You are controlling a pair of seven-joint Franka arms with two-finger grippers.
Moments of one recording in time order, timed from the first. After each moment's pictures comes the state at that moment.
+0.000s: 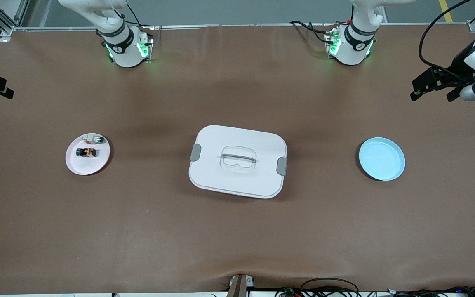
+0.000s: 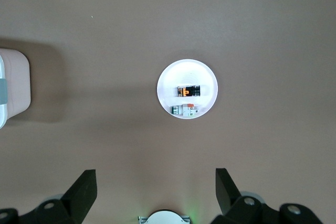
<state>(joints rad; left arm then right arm) -0.03 -0.13 -0.04 -1.71 -0.05 1.61 -0.07 -0.02 0.02 -0.10 -1.43 0.03 1.36 -0.07</state>
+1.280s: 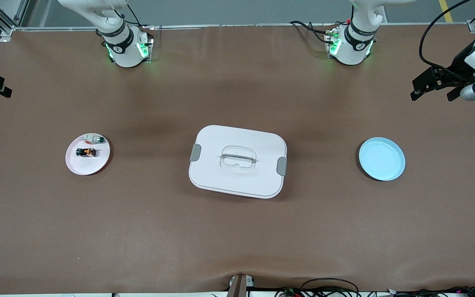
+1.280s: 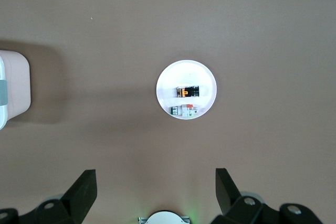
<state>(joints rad) -0.03 -0.12 -0.04 -1.70 -0.05 1.60 -0.07 -0.02 0.01 -0.11 -1.43 0.03 1.36 -0.06</state>
